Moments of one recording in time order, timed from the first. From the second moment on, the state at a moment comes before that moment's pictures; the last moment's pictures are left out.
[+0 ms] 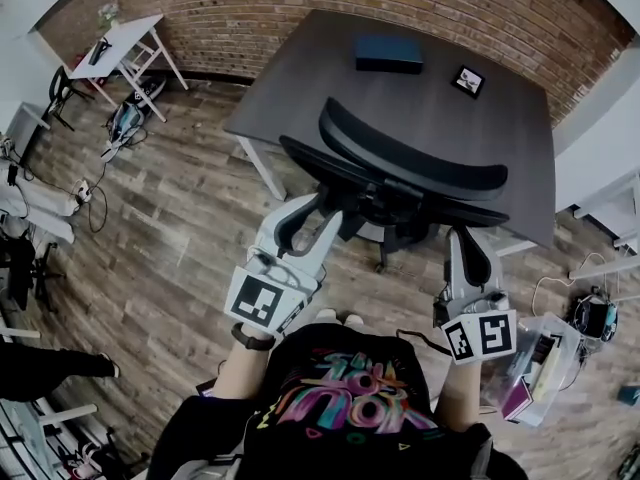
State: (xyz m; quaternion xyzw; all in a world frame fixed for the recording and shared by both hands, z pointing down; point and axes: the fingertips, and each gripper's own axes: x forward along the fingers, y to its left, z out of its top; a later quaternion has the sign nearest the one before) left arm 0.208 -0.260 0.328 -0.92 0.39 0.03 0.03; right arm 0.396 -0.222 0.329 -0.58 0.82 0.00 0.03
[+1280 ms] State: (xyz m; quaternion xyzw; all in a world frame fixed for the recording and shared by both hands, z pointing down) left arm 0.205 -0.256 0.349 -0.92 0.38 0.01 0.02; right arm 0.400 -0.216 0.347 -0.59 0.81 -0.01 0.00
